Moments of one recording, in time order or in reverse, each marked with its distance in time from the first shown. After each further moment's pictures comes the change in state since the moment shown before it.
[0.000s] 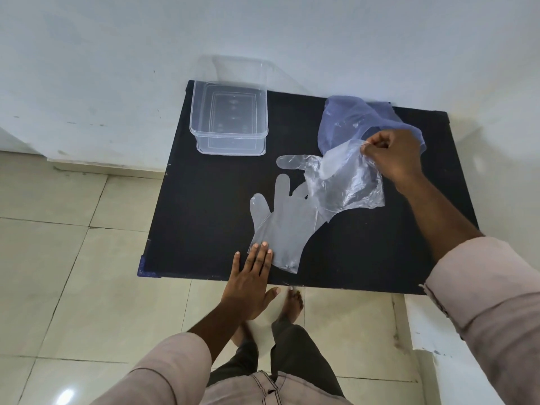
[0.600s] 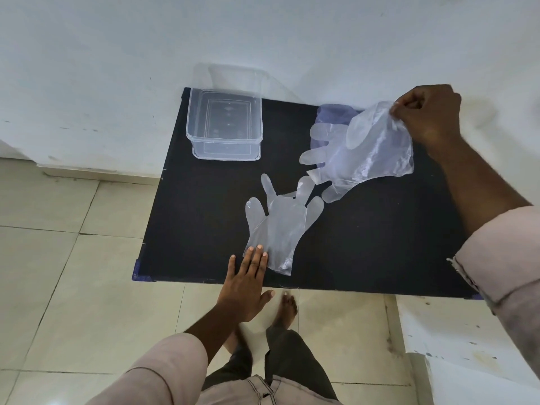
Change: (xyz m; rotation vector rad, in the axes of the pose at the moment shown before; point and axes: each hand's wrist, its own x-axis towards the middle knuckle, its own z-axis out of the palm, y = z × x) left_hand -0.001 0.000 -0.003 0.006 0.006 0.020; right_hand 0.032 -0.034 -0.076 -0.100 0.142 -0.127
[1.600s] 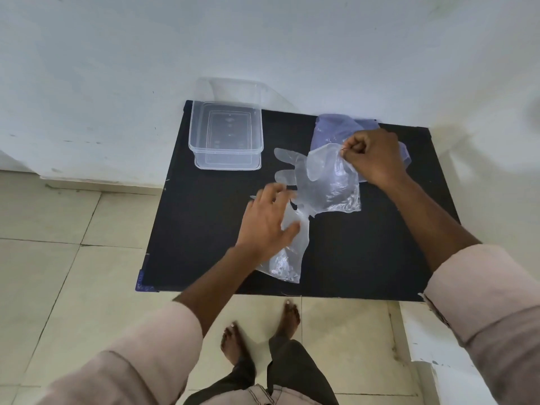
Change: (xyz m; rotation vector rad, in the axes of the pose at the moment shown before) left_hand 0.040 0.008 -0.168 -0.482 0.577 0.067; right_hand -0.051 -0.027 0.052 -0.058 -0.179 -0.095
